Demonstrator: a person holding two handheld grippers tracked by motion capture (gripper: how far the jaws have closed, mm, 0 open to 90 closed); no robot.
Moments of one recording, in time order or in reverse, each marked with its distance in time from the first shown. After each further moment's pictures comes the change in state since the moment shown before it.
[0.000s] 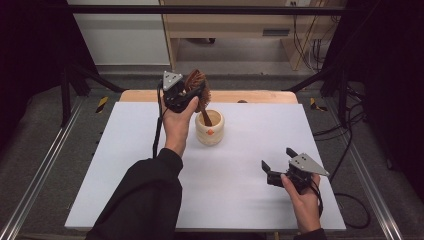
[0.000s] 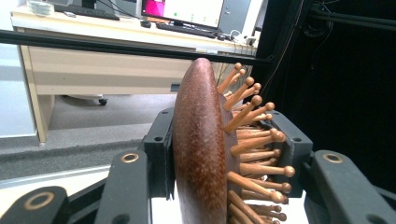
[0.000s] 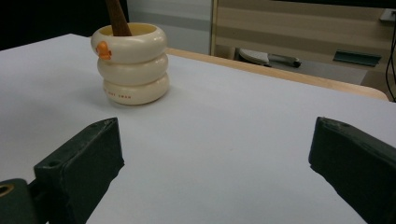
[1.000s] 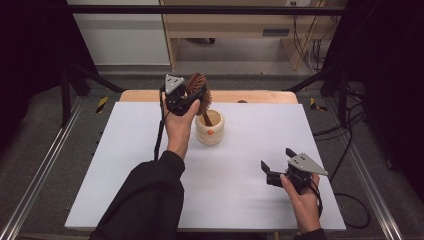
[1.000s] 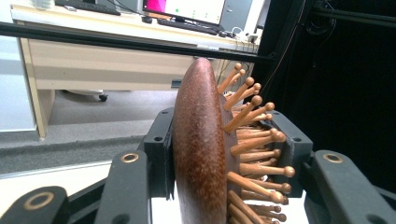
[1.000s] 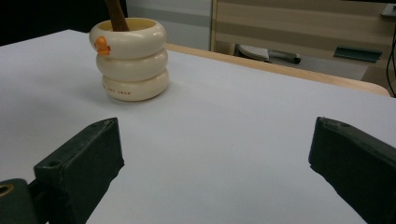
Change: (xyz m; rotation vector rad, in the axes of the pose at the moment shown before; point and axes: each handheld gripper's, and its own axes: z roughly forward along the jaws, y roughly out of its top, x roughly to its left) left arm -0.002 -0.011 0.004 0.007 0.003 -0.017; right arm 0.001 -0.001 0.002 0.018 -0.003 -0.001
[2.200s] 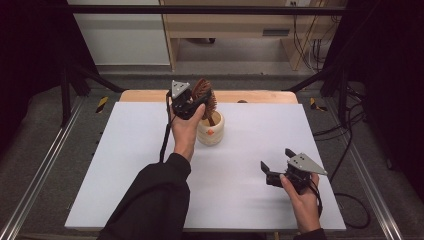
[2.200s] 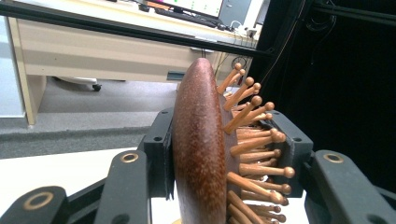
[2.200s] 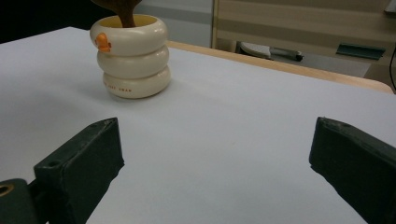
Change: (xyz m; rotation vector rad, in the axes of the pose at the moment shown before) left arm -0.004 -0.021 0.013 0.018 -0.007 -0.043; right arm 0.000 -0.001 0.001 0.009 0.004 -0.001
